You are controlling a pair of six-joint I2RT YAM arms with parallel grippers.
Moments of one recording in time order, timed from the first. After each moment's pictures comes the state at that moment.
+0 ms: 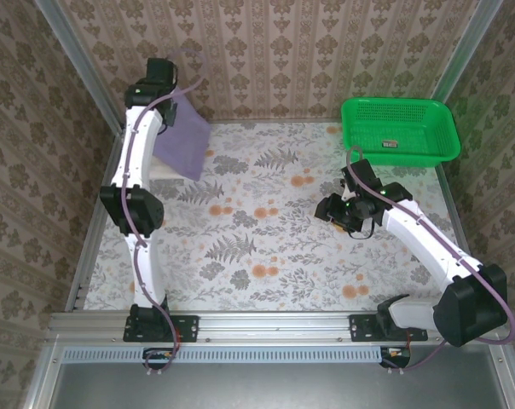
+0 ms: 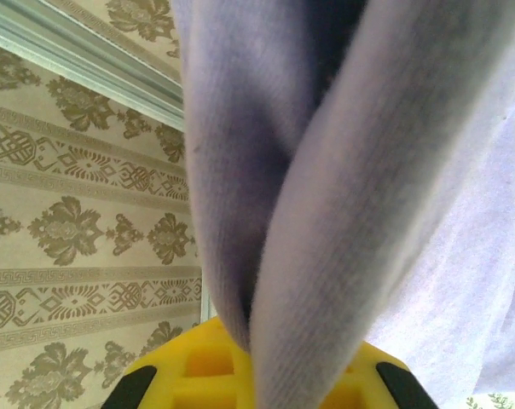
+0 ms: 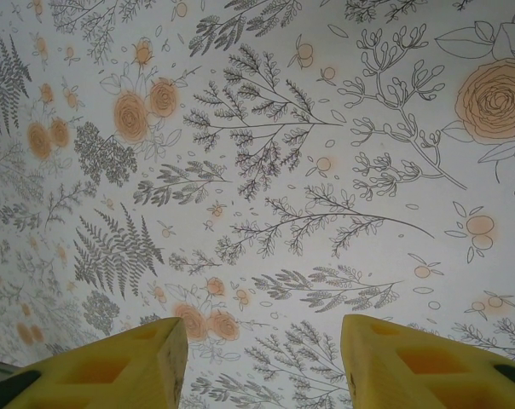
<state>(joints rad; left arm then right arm) -0.16 2.21 2.51 -1.18 -0.47 0.21 0.33 1.27 1.03 -0.87 -0.26 0.73</state>
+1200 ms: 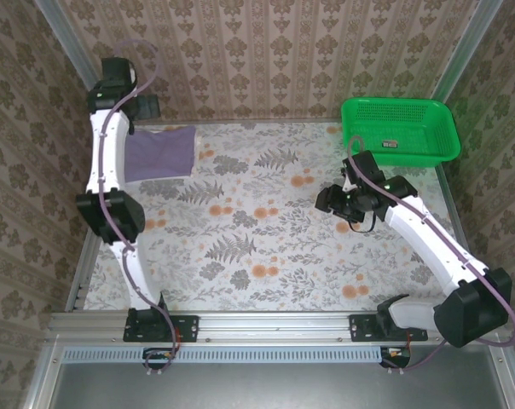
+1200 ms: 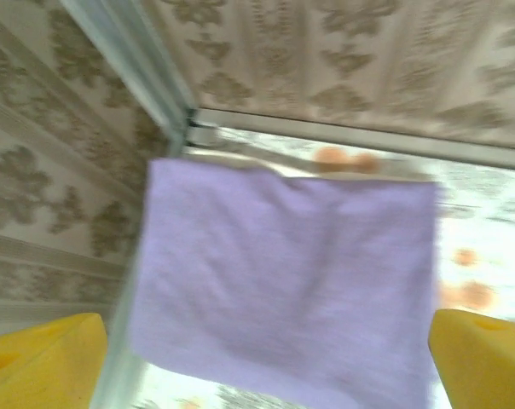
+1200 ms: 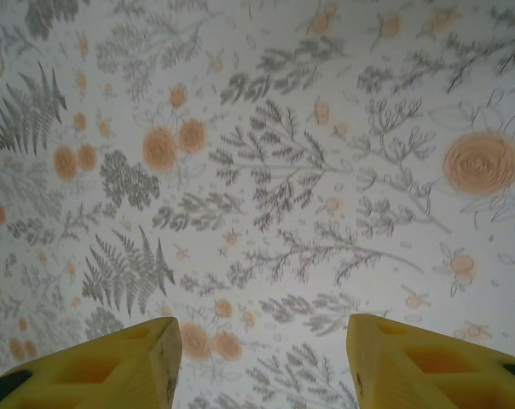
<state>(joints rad) 0.03 2.06 2.31 -1.02 -0.09 -0.09 0.34 1.26 1.13 -0.89 -0.18 0.68</state>
